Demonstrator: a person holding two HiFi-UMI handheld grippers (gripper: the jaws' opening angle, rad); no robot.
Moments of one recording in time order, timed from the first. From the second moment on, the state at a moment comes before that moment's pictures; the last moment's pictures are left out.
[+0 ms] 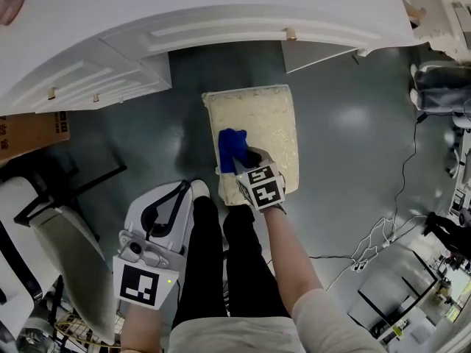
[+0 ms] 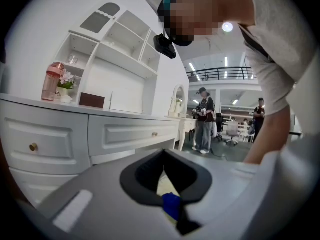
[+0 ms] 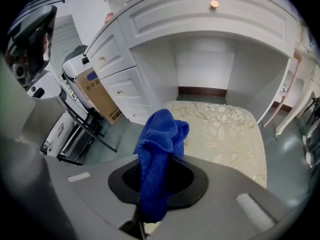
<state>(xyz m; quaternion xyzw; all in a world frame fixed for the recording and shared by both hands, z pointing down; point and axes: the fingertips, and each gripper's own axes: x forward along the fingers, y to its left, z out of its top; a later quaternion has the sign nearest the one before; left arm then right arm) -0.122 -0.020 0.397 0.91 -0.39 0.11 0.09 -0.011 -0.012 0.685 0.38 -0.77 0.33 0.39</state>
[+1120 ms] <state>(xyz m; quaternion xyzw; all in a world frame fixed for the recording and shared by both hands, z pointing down) 0.013 0.001 0.393 0.90 -0.41 0.12 0.09 0.166 -0.014 0.687 0.41 -0.75 0.35 0.39</state>
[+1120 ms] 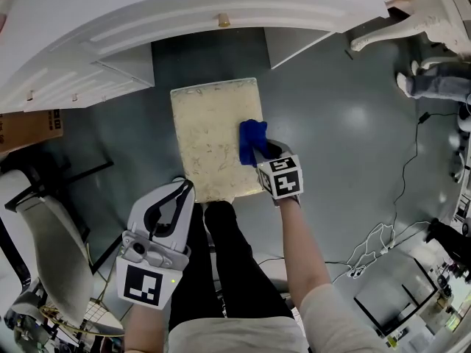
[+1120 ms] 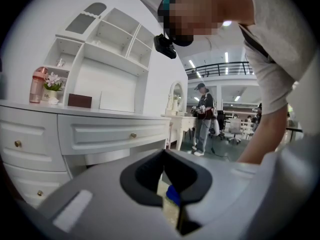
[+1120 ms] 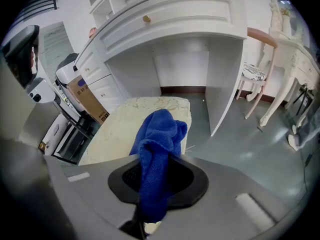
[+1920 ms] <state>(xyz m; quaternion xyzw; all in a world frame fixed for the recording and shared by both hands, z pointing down) 0.012 0.030 0.390 0.89 -0.44 0.12 0.09 0.180 0.051 0.688 0.40 -0.75 0.35 0.39</state>
